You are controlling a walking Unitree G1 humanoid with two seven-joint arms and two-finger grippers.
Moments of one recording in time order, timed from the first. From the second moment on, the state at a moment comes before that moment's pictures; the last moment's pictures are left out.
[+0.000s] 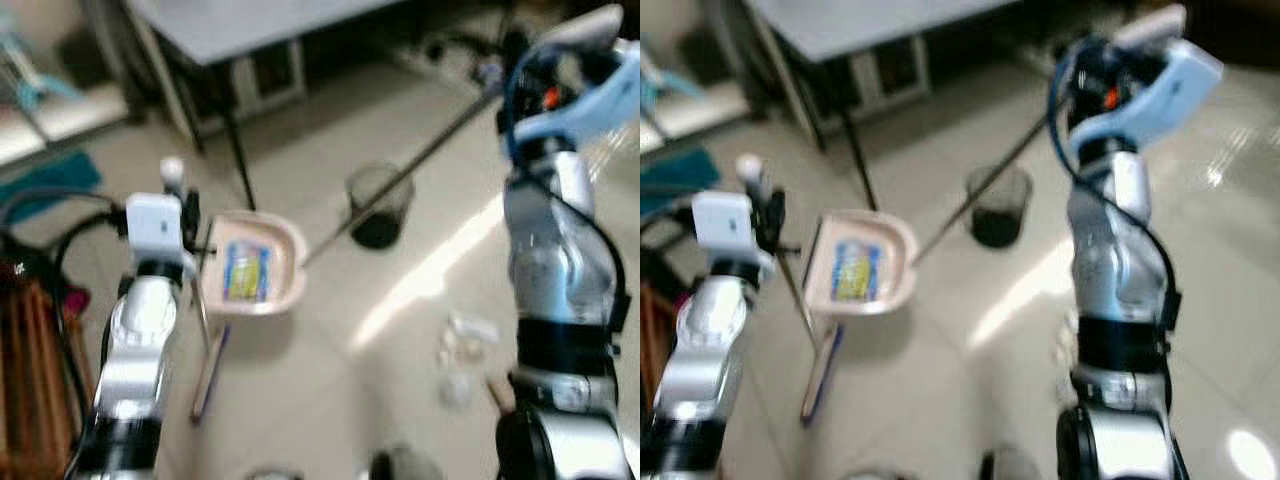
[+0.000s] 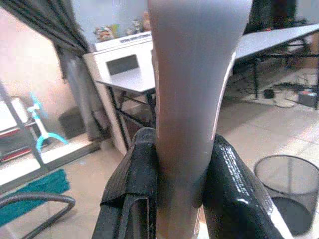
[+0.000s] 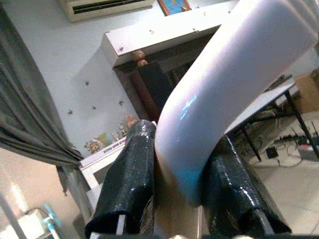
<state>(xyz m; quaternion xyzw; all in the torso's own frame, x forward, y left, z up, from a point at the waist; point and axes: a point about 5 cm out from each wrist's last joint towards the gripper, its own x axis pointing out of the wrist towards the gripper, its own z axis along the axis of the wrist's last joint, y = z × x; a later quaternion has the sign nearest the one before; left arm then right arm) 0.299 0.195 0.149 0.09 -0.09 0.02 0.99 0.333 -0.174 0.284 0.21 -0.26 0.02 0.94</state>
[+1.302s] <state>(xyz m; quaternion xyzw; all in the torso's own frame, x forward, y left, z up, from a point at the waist) 0.302 0.177 0.146 0.08 -0.09 -0.02 0.99 0.322 -0.214 0.284 0.19 -0.30 -0.08 0.93</state>
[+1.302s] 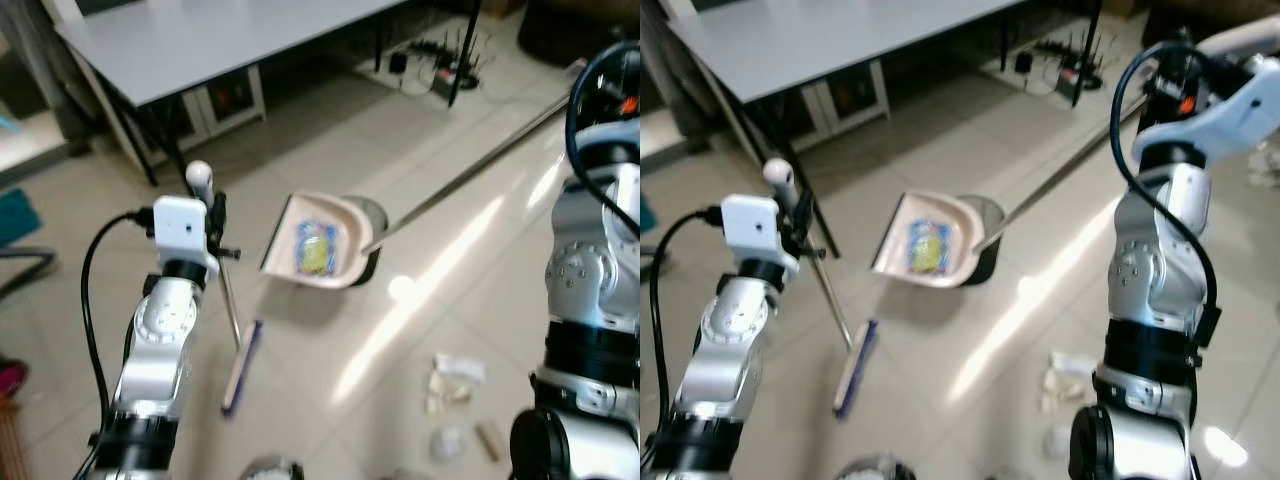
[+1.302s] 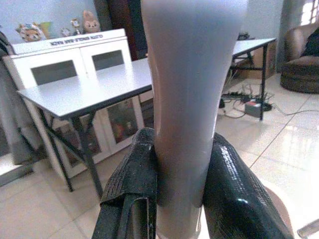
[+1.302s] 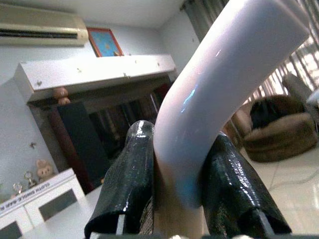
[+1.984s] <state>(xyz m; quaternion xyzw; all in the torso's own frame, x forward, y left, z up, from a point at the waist) 0.298 0.195 0.142 0.08 -0.08 0.01 0.99 0.328 -0.196 0.283 0.19 -0.30 -0.05 0.93</state>
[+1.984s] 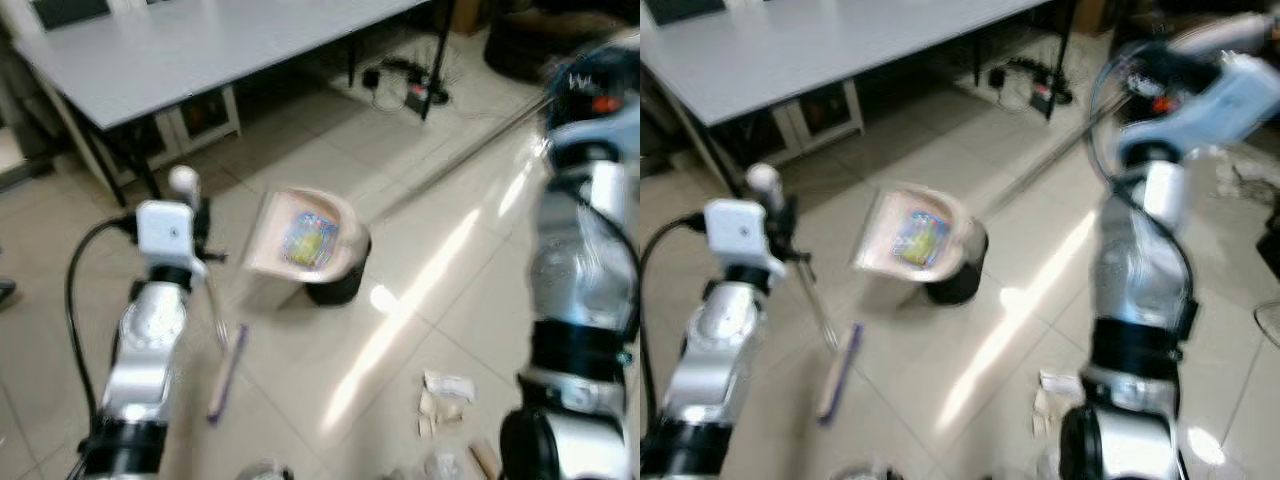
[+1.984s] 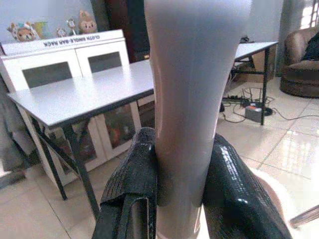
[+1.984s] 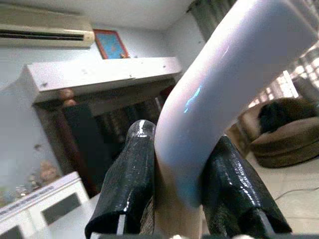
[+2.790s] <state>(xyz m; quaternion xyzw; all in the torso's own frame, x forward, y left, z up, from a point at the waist) 0.297 0.181 0.138 0.07 -0.08 -0.01 0.99 0.327 -0.208 0.279 0.14 -0.30 -0.07 0.94</state>
